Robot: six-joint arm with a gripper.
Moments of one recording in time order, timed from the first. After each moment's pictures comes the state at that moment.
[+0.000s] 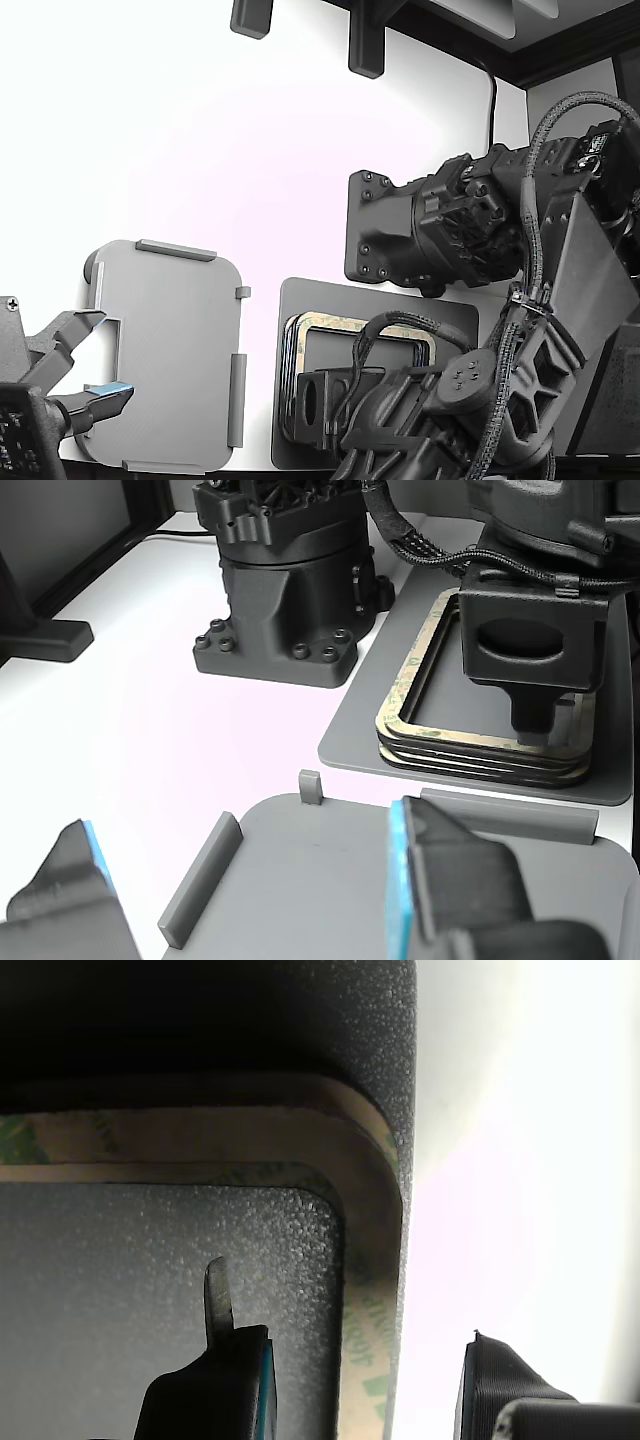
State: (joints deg) arm 50.5 85.8 92.3 85.6 -0.4 -37.3
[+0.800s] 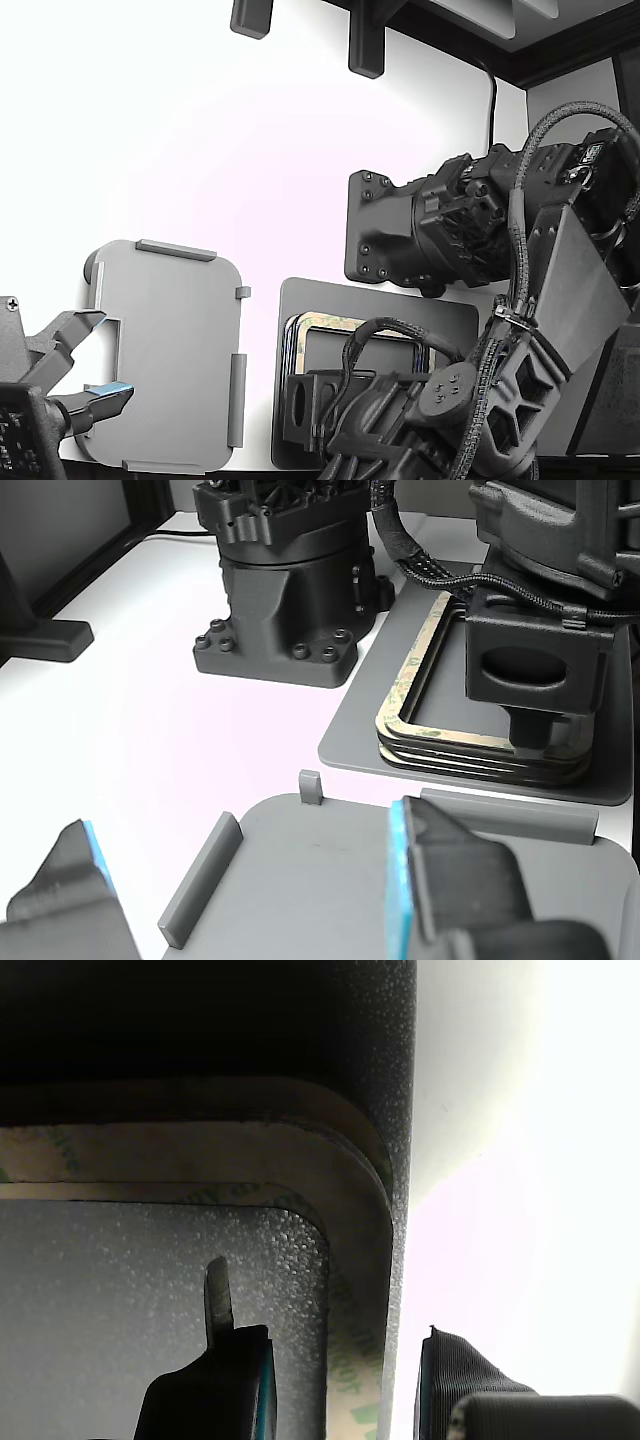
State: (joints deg) arm 50.5 81.6 89.6 86.5 0.4 -35.9
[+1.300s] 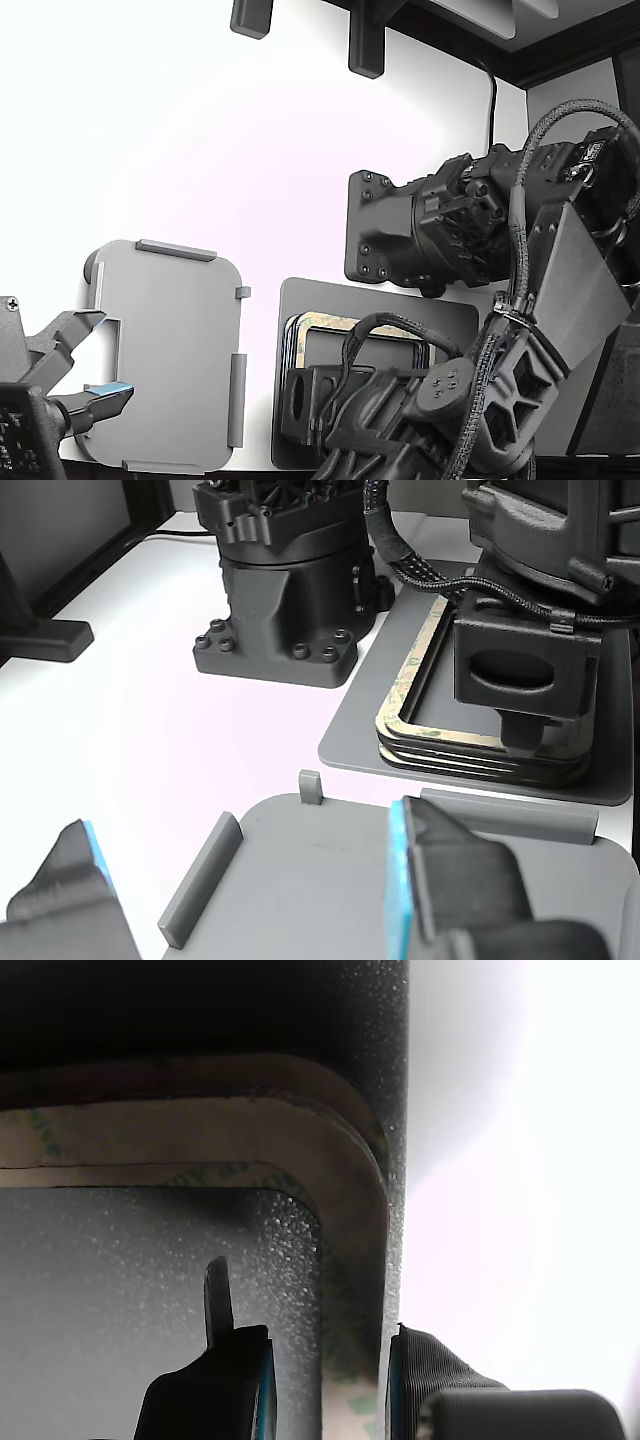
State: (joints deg) arm 50.1 82.3 91.2 85.8 1.0 -35.2
